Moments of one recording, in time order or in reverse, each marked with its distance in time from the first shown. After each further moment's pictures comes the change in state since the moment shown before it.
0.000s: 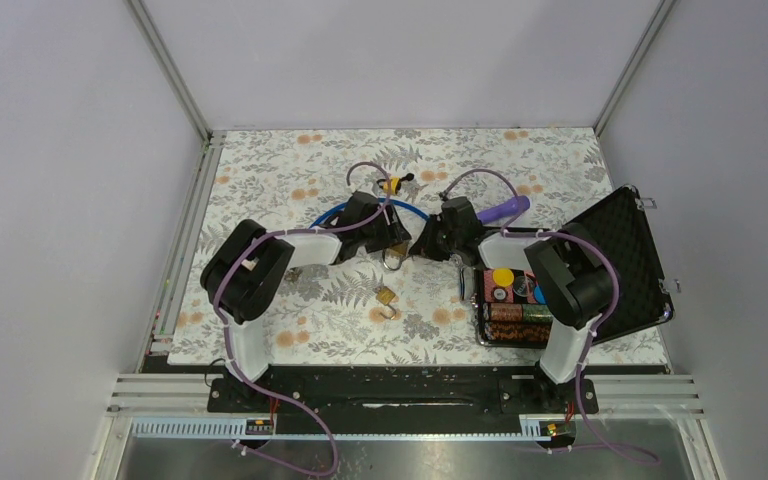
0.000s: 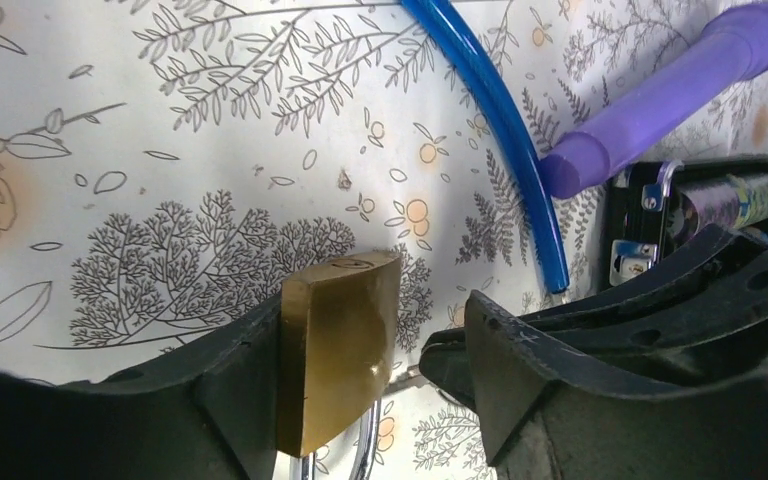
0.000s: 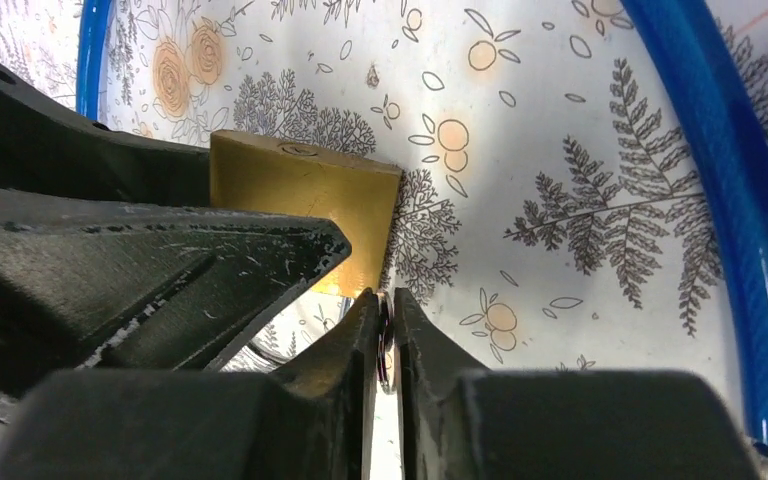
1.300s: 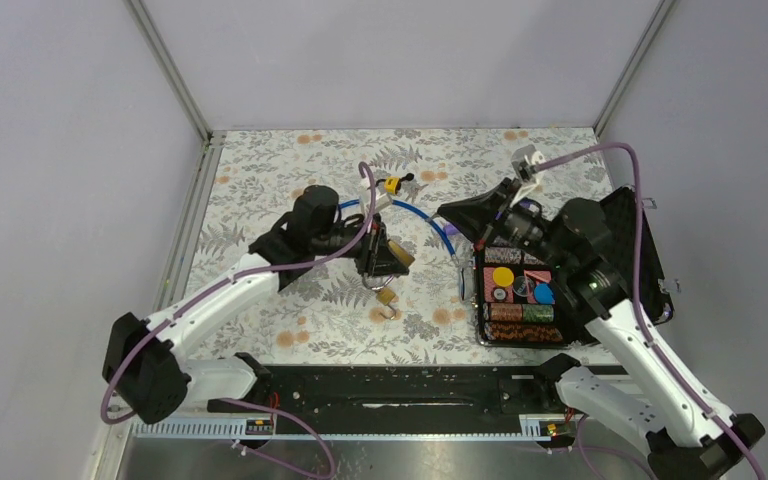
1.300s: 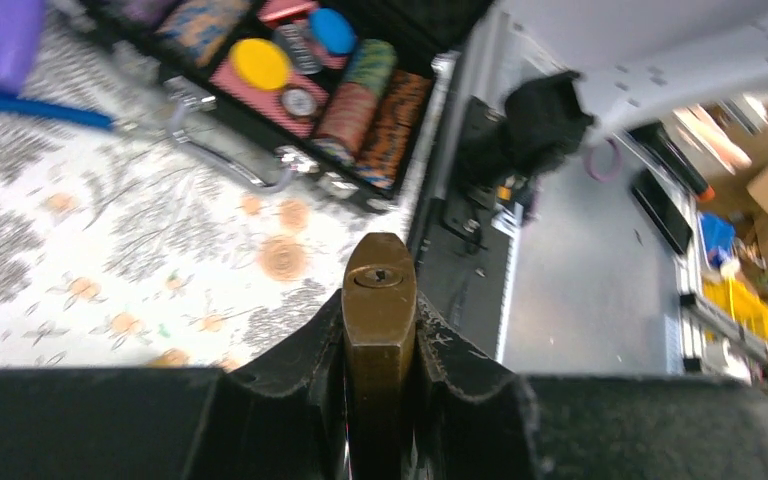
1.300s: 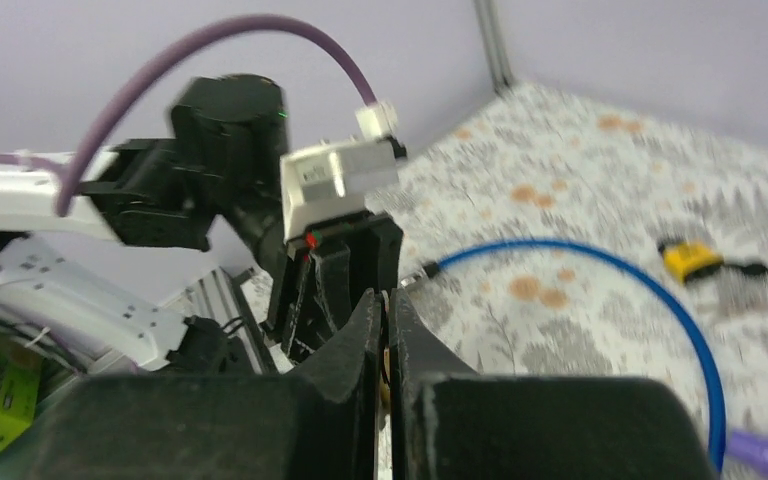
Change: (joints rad) left arm -0.060 -0.683 -0.062 -0.360 0.719 0.546; right arm 0.013 -0.990 0.079 -0.185 -0.243 -0.363
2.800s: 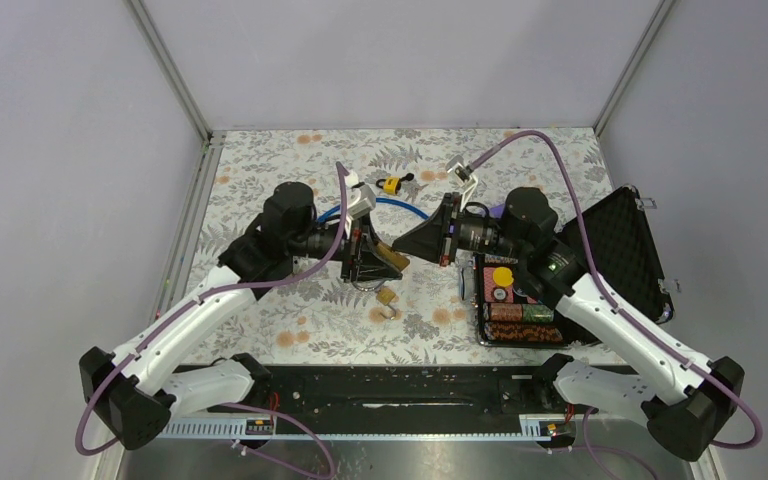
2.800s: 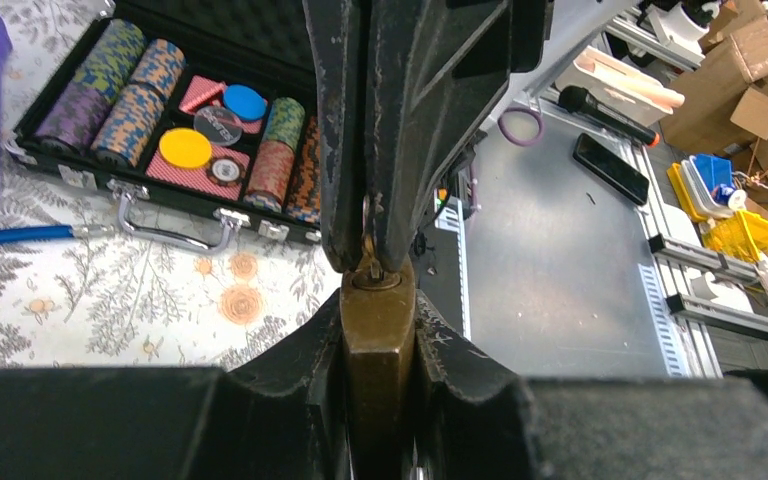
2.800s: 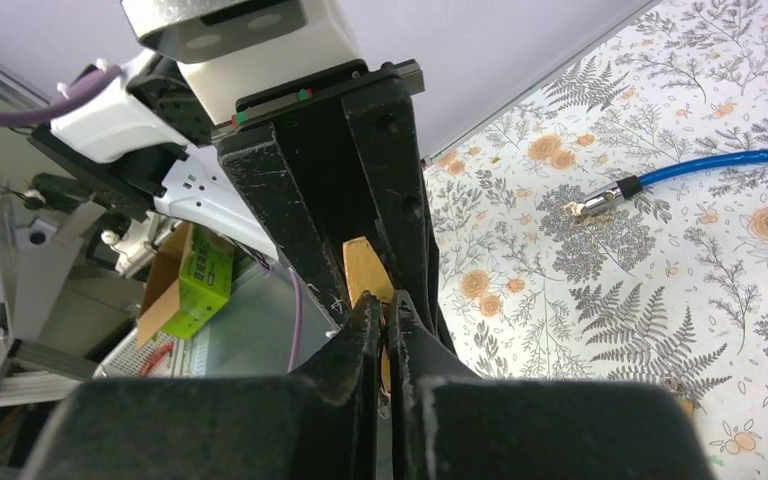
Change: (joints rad) left arm 0.003 -0.142 0.078 -0.097 0.124 0.081; right arm 0.186 0.212 0.040 0.006 -0.129 0.186
